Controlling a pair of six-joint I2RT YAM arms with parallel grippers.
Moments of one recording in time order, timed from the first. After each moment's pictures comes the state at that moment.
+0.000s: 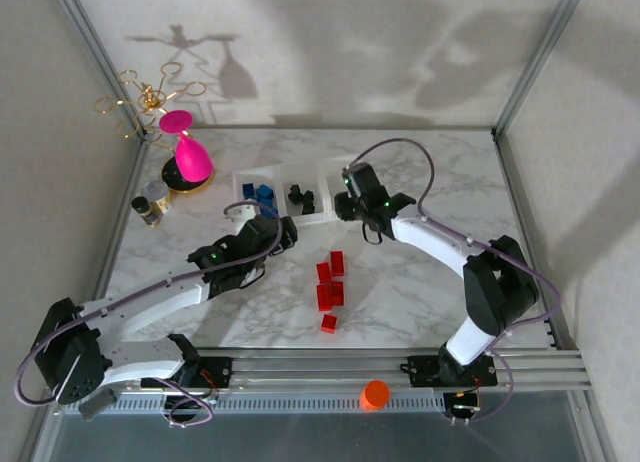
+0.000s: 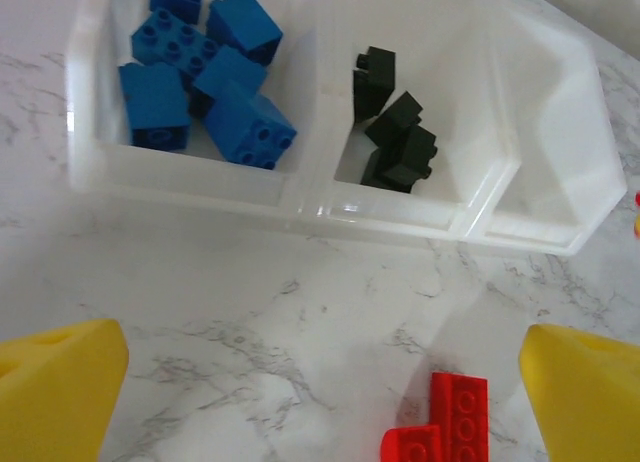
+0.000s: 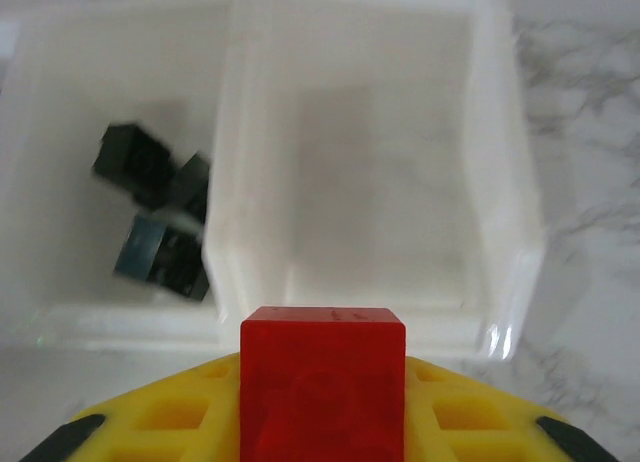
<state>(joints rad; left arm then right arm) -0.78 1.22 0.82 -0.35 -0.49 -0.97 0.62 1.68 1.23 -0.34 0.17 0.35</state>
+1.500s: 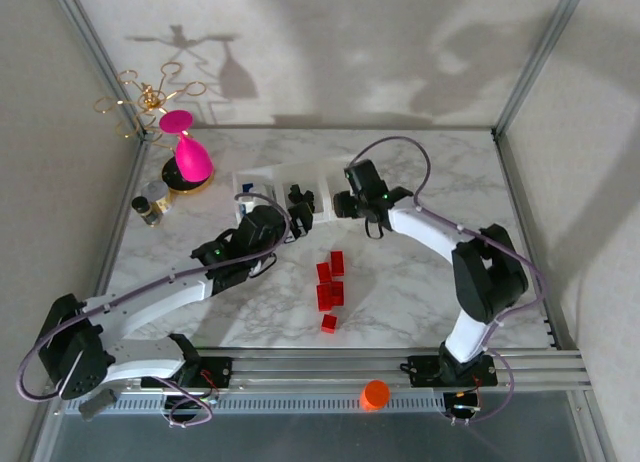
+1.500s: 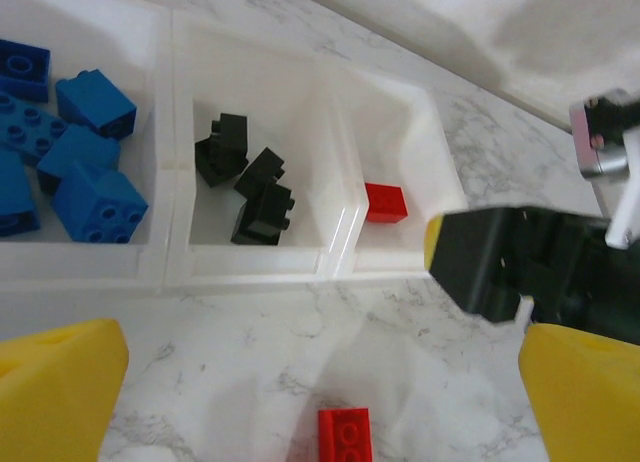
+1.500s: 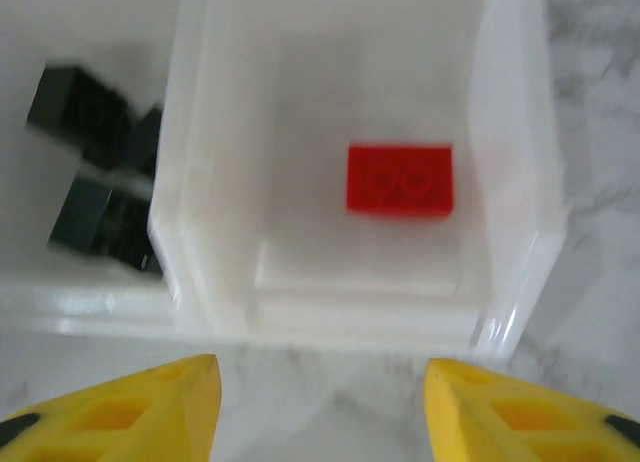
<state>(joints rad) -0.79 1.19 0.82 -0.17 -0.43 -0.85 0.62 1.70 1.19 -0.37 0.12 0.32</state>
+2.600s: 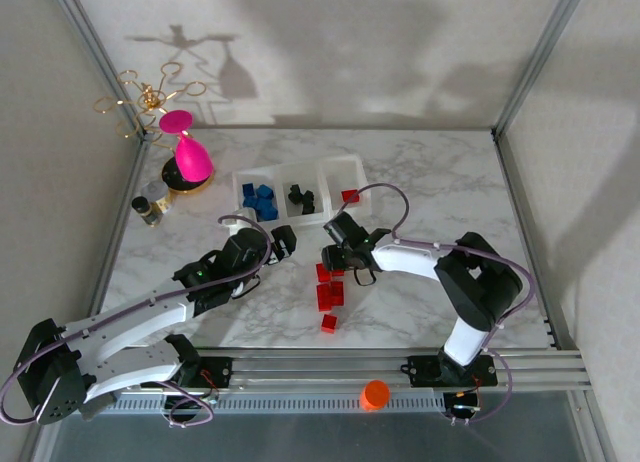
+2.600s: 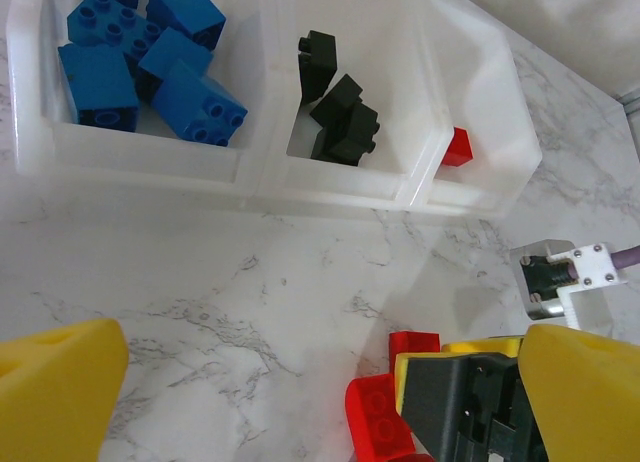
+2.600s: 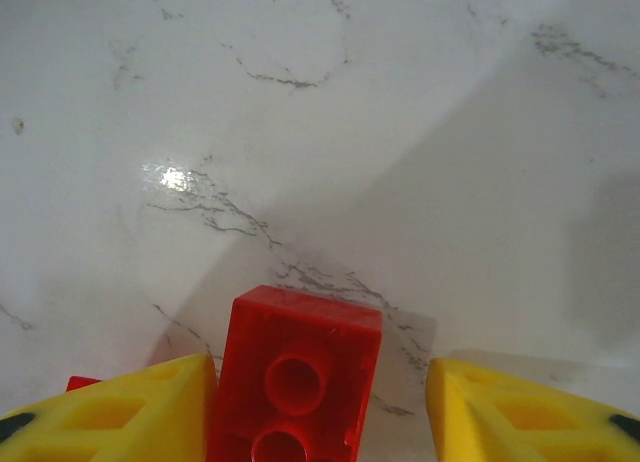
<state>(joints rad) -0.79 1.03 0.65 -0.24 -0.42 -0.93 0.82 1.72 0.94 -0.31 0.09 0.54</state>
